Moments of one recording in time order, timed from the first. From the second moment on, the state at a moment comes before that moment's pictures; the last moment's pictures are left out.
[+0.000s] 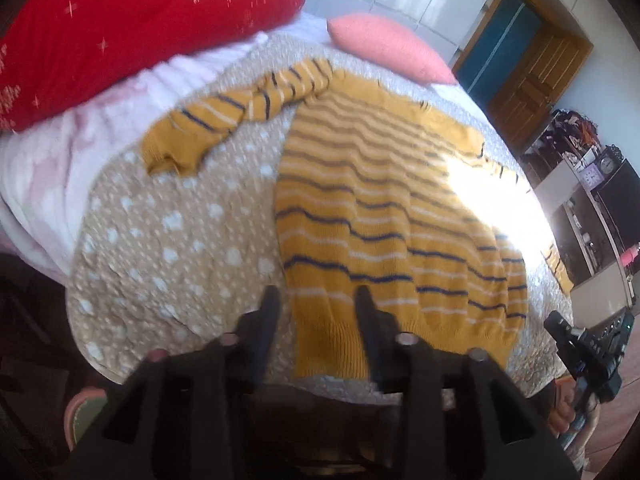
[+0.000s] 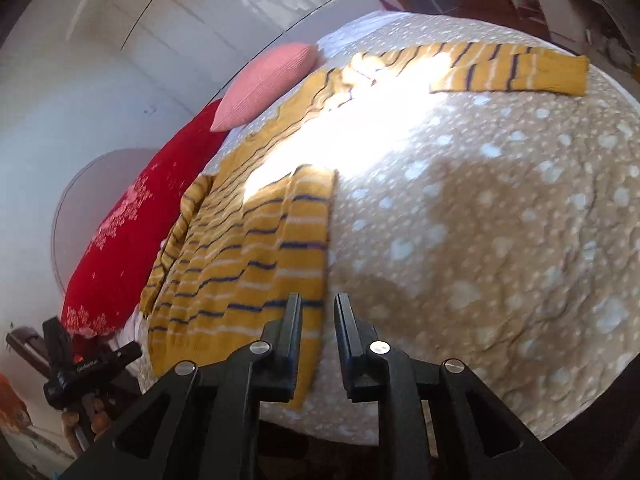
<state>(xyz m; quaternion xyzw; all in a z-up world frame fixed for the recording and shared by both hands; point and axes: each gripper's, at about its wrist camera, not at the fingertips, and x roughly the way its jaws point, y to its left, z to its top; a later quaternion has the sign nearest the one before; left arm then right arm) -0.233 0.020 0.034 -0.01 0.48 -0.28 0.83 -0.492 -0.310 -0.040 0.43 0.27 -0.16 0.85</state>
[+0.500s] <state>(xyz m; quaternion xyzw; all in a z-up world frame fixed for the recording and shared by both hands) -0.227 -0.023 0.048 0.00 0.47 -0.30 0.83 -0.546 -0.498 -0.068 0.58 0.10 -0.36 0.73</state>
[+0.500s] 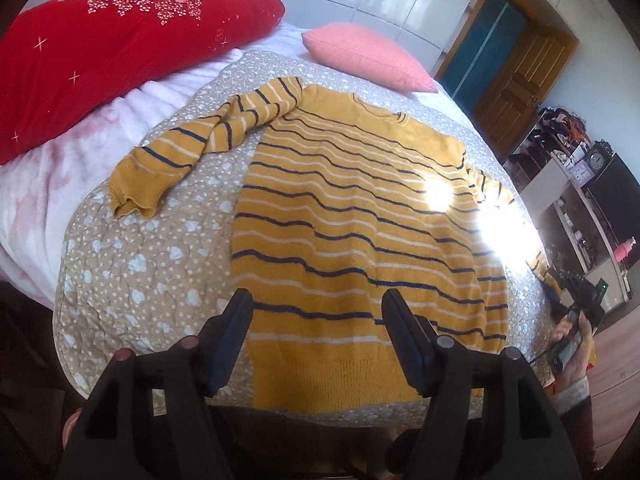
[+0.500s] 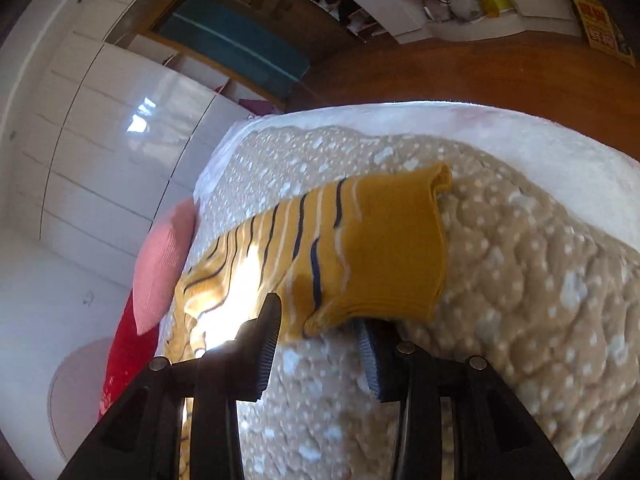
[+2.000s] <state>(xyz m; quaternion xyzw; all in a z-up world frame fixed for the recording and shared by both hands) -0.157 0.166 -0.003 -0.17 0.46 -0.21 0.85 -0.001 -0.286 -0.015 0.19 0.47 -0.06 0.86</state>
